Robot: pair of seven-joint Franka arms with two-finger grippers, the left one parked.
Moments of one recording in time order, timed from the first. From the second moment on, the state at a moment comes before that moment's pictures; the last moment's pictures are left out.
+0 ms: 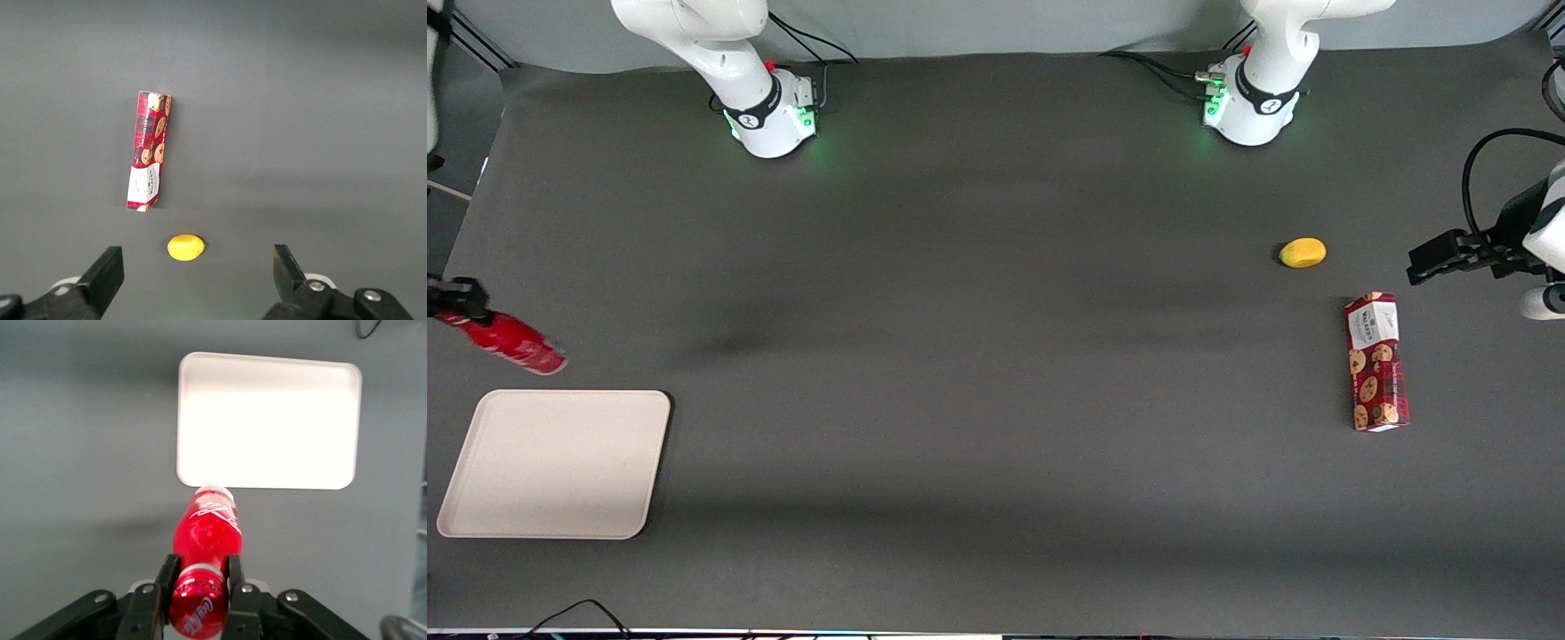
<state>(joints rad) -0.11 0.13 -0.16 -1.60 -0.10 1.81 -0.27</state>
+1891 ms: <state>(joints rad) -0.58 0.85 0.00 -1.11 -0.02 2.14 -0.47</state>
